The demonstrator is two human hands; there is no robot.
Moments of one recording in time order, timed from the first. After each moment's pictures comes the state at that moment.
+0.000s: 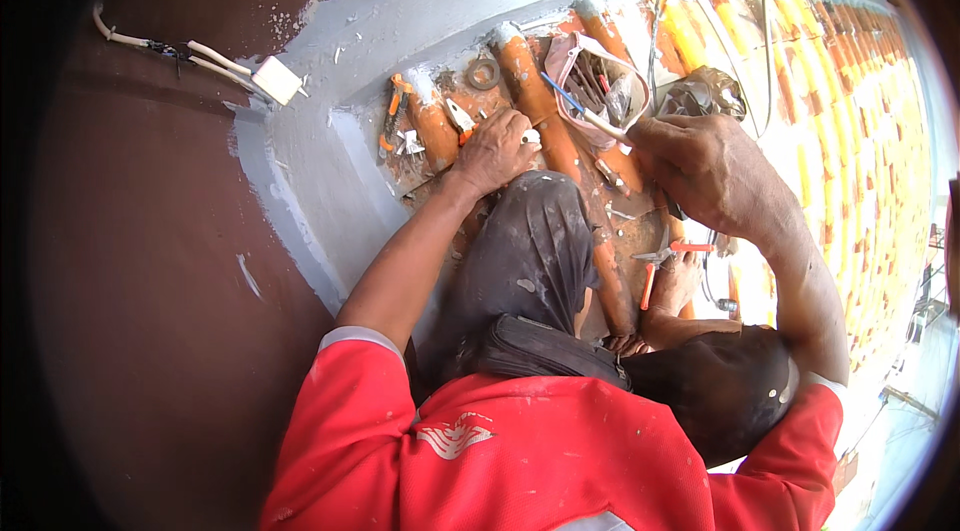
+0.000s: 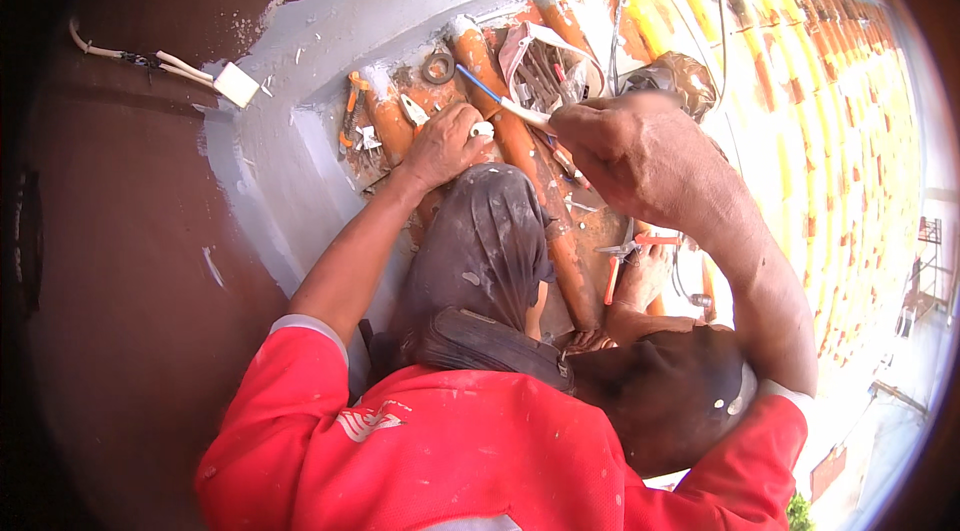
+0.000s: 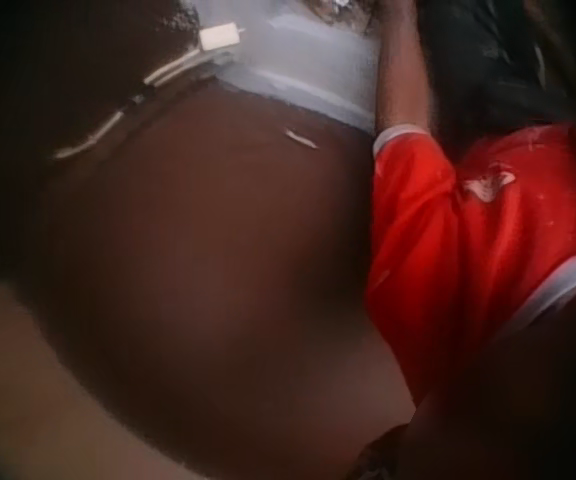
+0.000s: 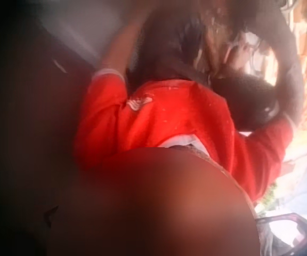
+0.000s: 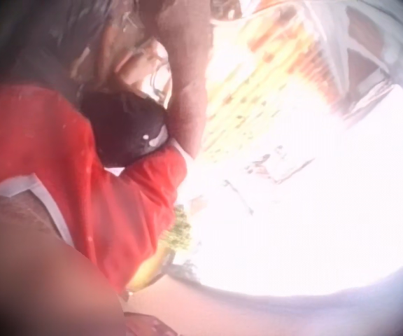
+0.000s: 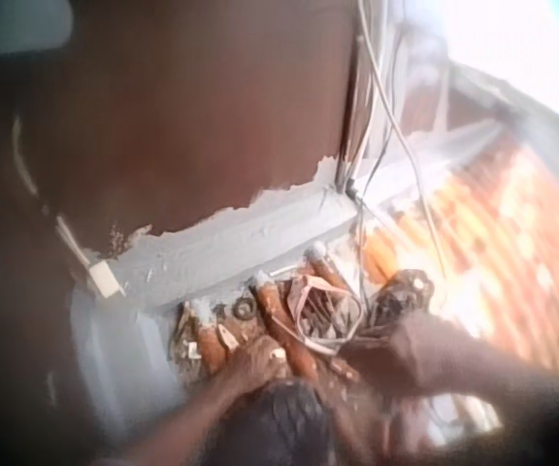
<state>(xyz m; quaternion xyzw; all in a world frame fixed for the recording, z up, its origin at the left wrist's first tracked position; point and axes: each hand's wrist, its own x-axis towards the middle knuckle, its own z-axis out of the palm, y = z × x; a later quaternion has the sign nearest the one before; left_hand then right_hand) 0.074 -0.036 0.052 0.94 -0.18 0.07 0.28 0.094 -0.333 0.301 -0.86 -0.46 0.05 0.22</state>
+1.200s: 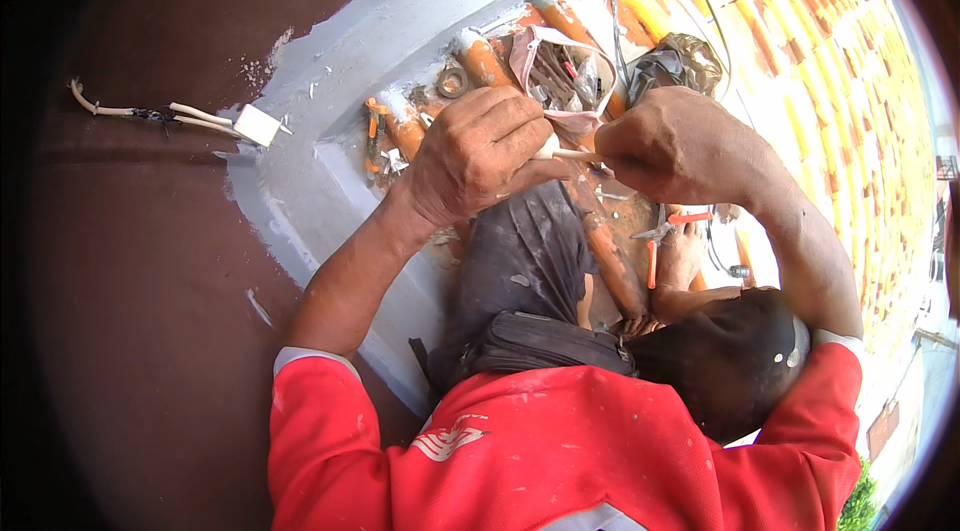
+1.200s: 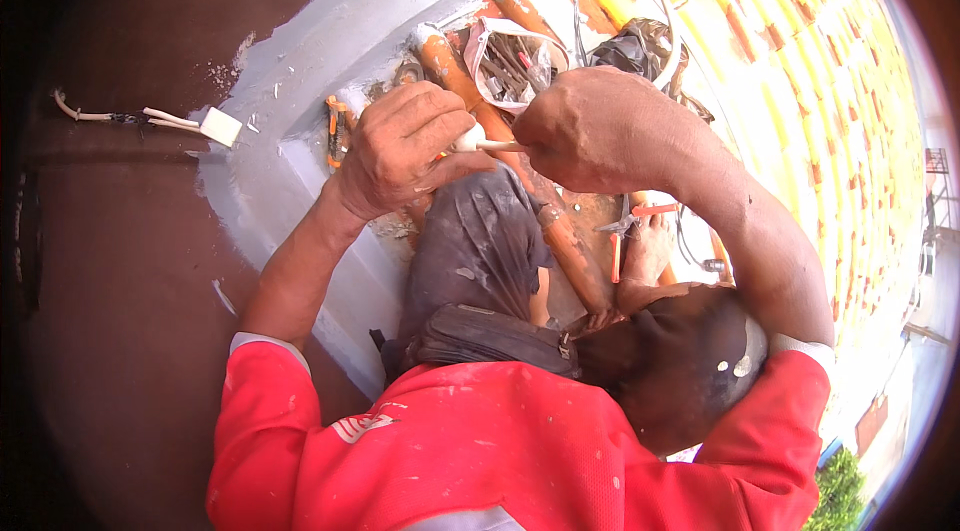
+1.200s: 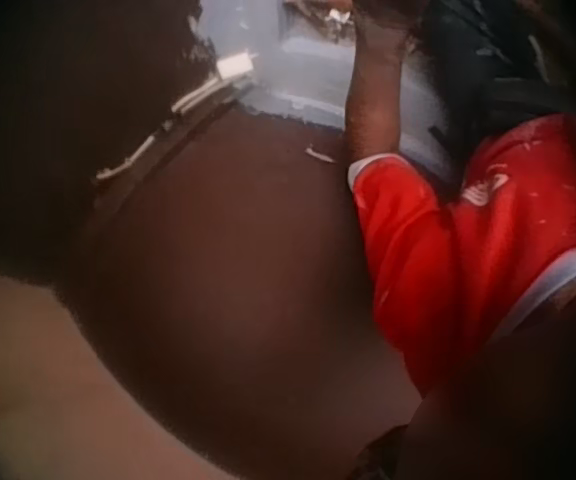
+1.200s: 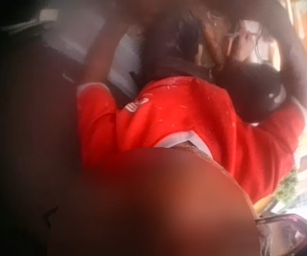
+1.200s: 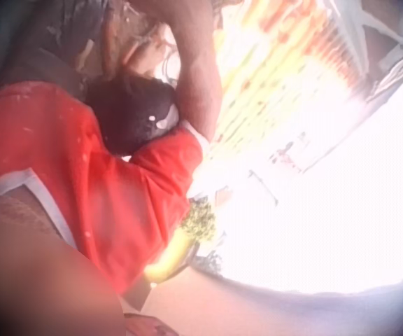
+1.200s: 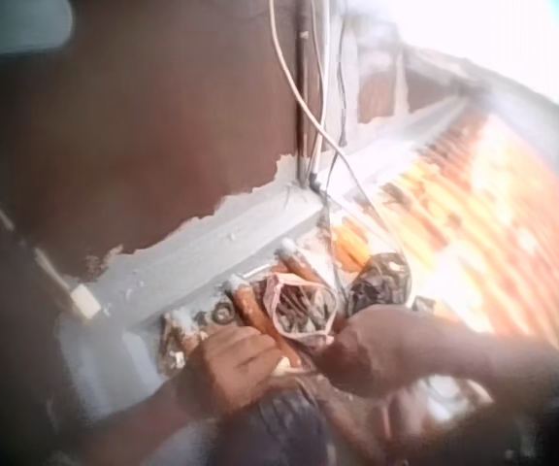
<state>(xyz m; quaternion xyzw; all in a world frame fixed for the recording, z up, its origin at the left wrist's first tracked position) 0.060 -0.070 0.242 0.82 -0.45 0.26 0.24 0.093 -0.338 0.324 -0.87 -0.43 0.21 0.14</state>
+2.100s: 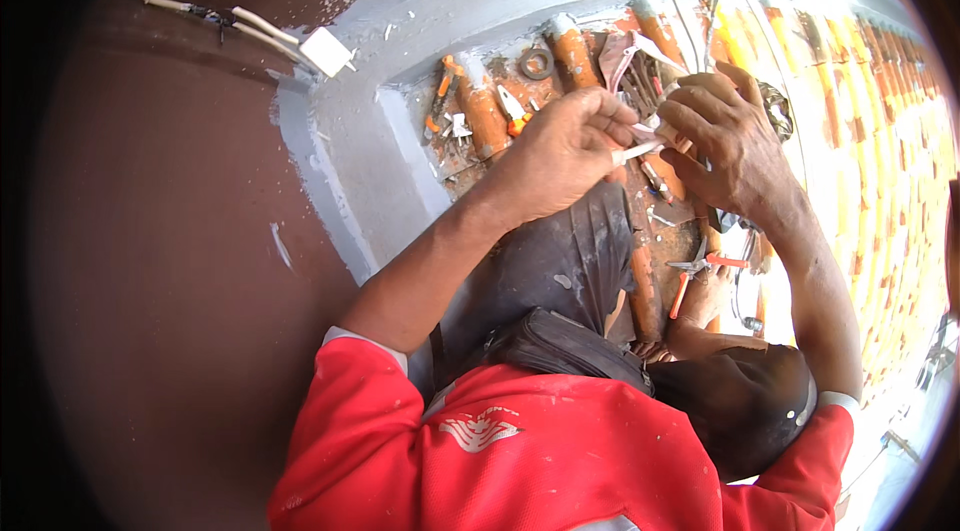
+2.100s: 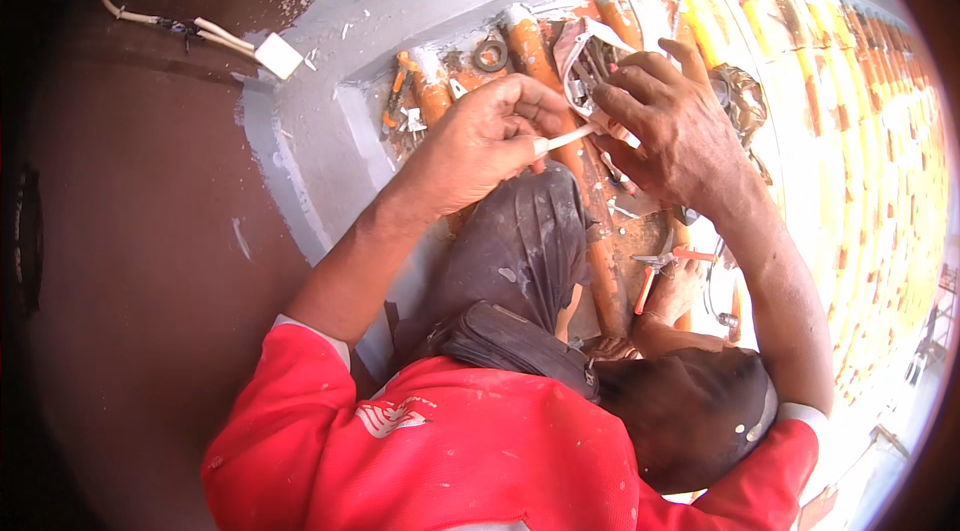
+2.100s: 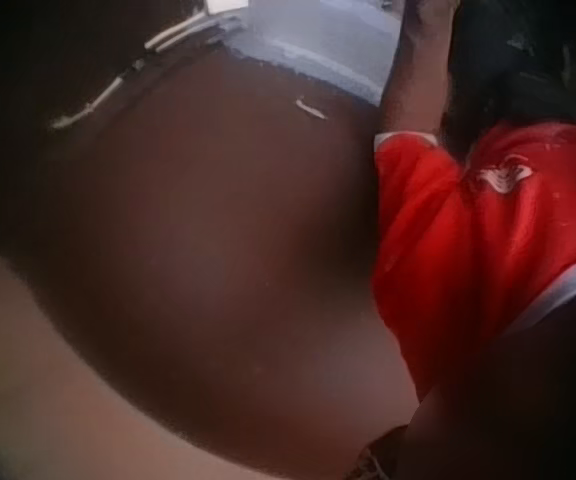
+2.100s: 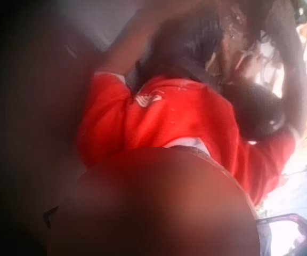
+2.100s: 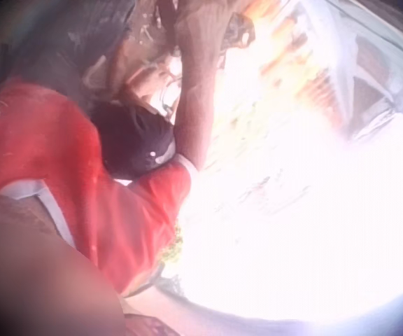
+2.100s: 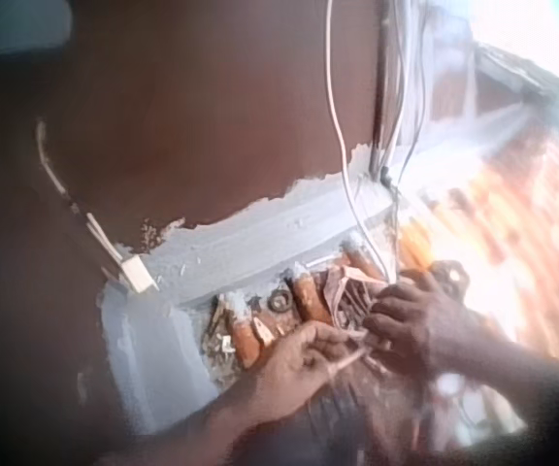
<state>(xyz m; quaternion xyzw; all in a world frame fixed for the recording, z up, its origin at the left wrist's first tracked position) 0.033 -0.073 0.233 0.68 -0.02 -0.14 0.72 0.123 -0.319 0.258 -0.84 -0.52 -0.10 0.11</state>
